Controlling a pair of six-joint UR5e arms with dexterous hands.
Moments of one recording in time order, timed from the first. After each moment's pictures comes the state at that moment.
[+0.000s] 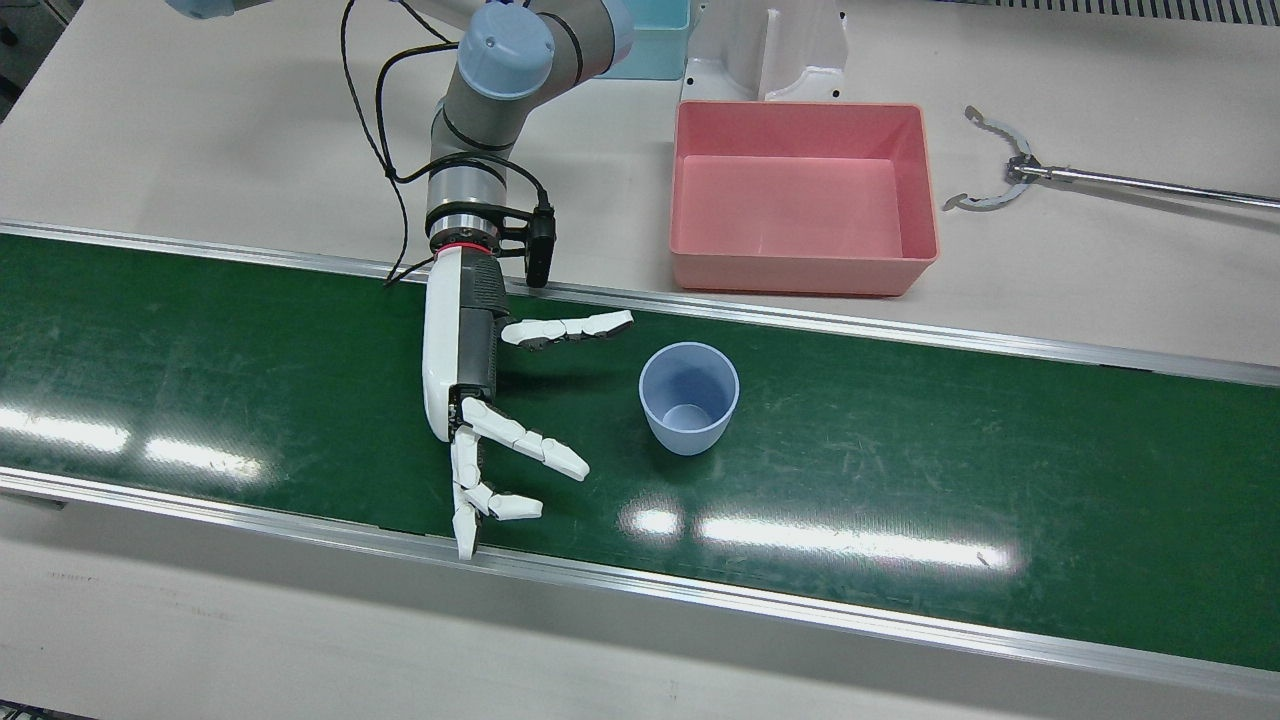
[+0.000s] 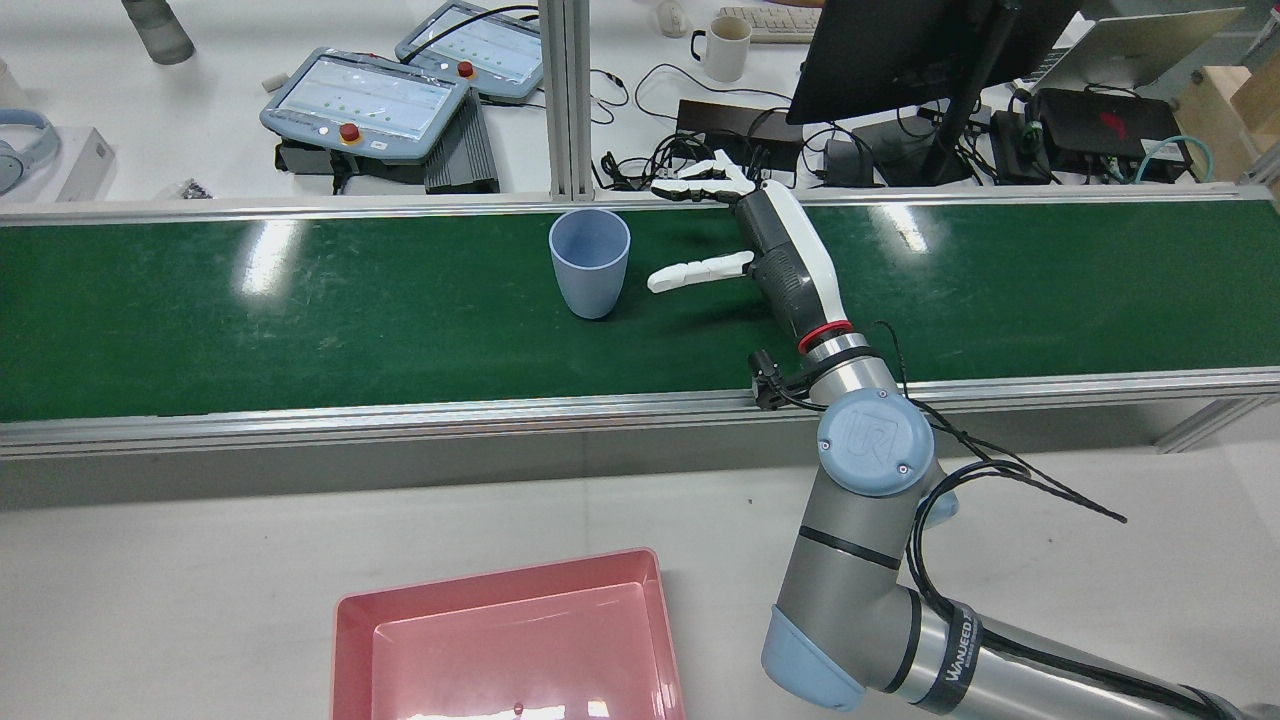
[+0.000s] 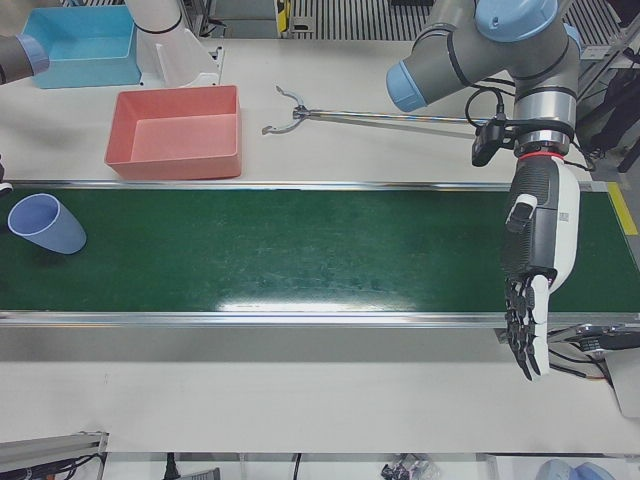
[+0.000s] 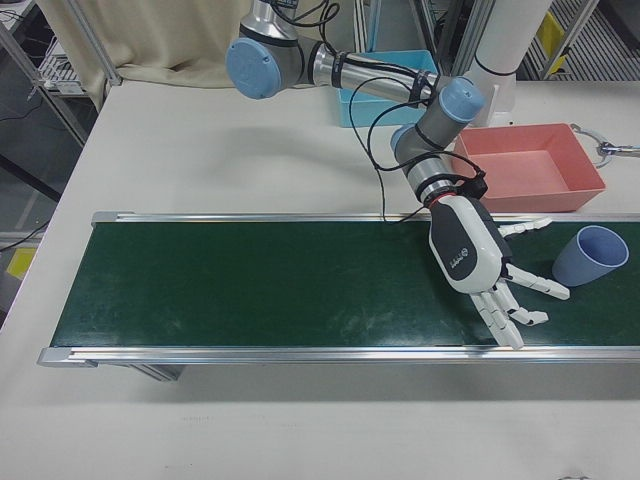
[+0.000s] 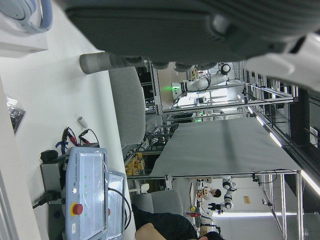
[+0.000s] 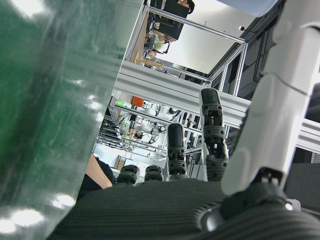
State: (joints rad) left arm -1.46 -1.86 -1.67 0.42 1.75 0.12; right arm 0.58 -0.96 1.71 -3.54 -0.73 -0.54
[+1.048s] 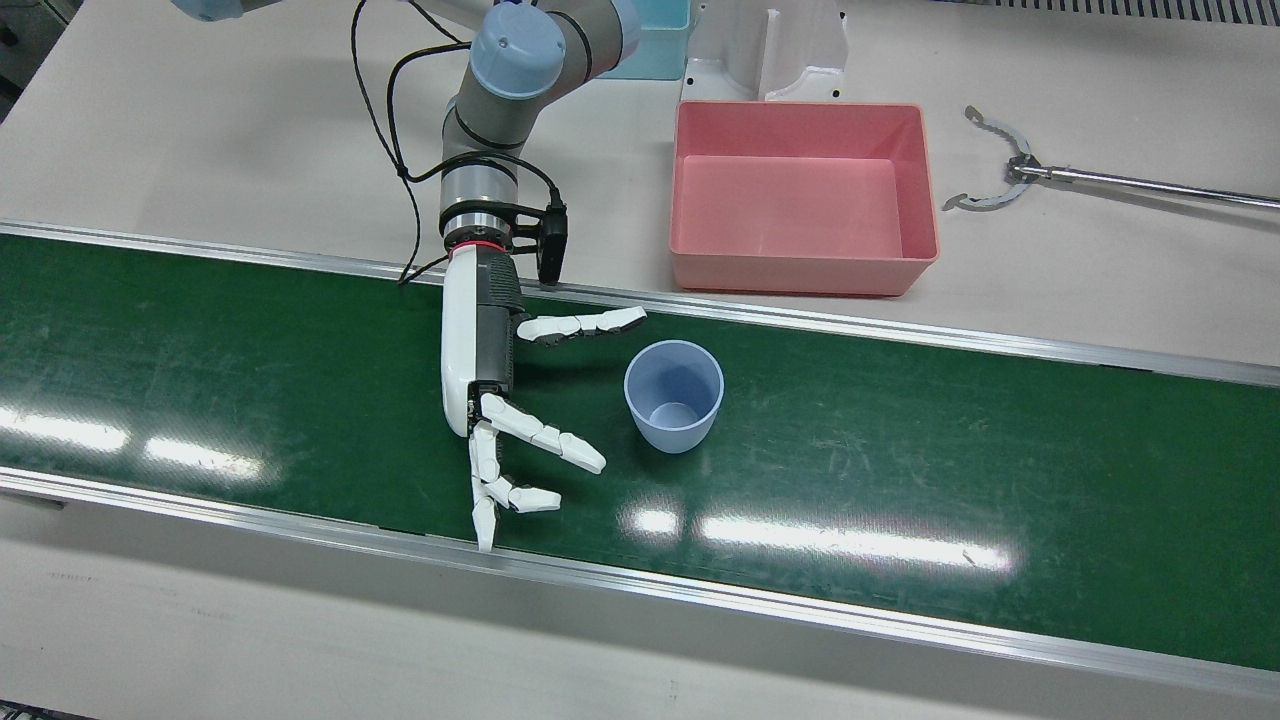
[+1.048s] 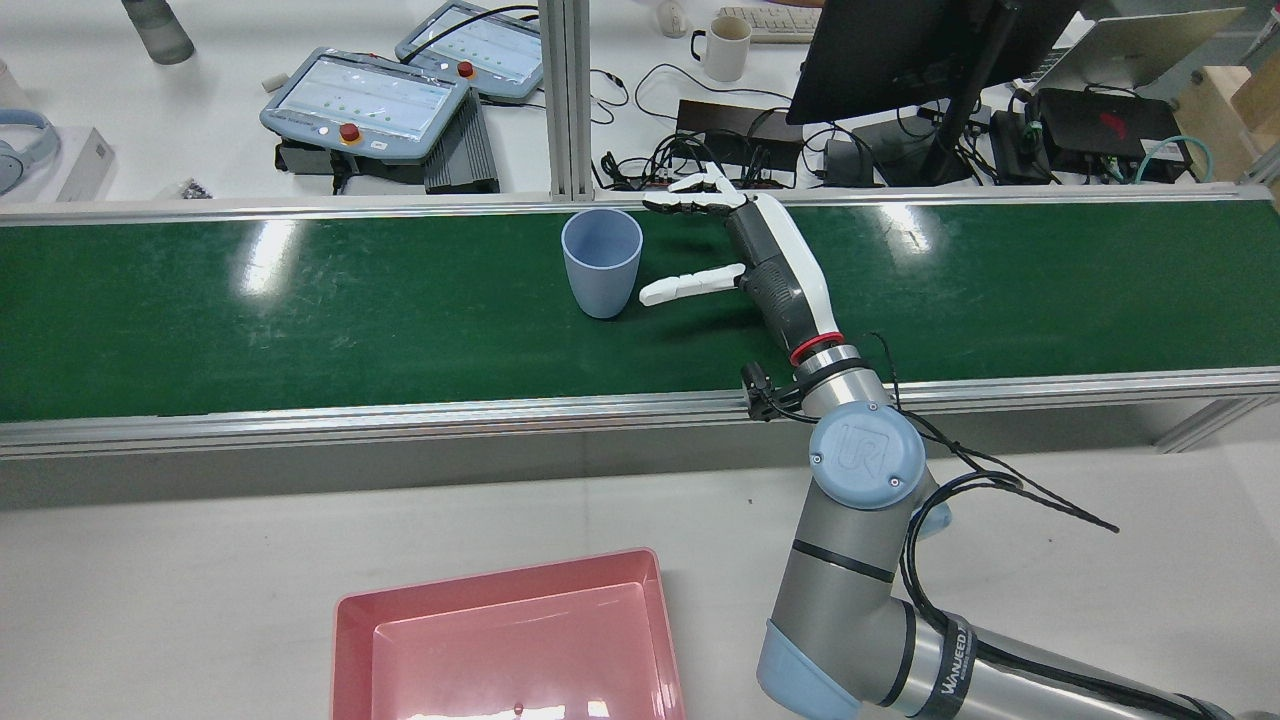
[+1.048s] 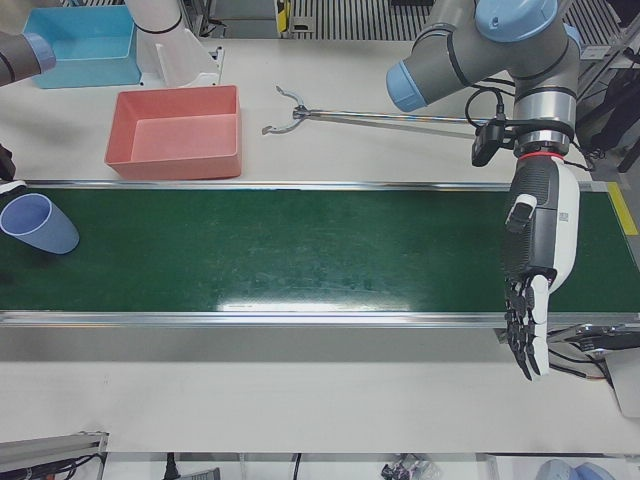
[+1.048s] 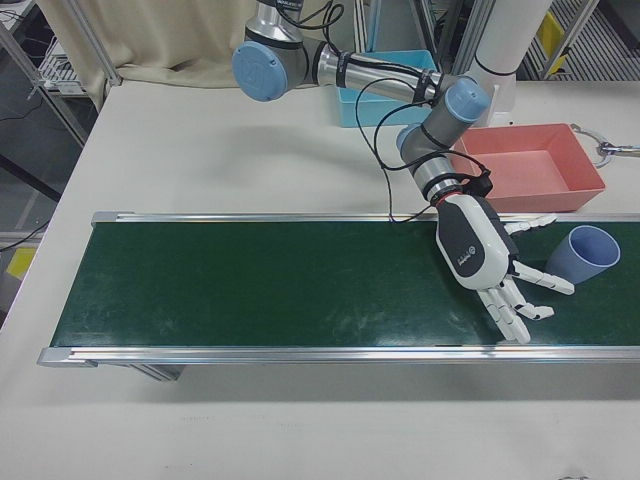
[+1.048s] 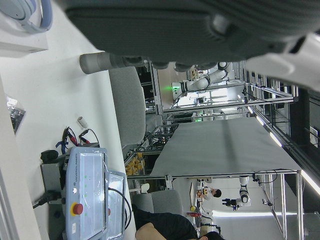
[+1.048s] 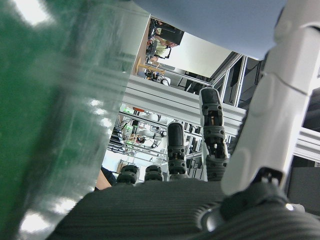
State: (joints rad) left arm -1.46 -1.86 -1.67 0.42 1.75 0.12; right arm 0.56 -0.96 1.71 -3.54 -0.72 -0.54
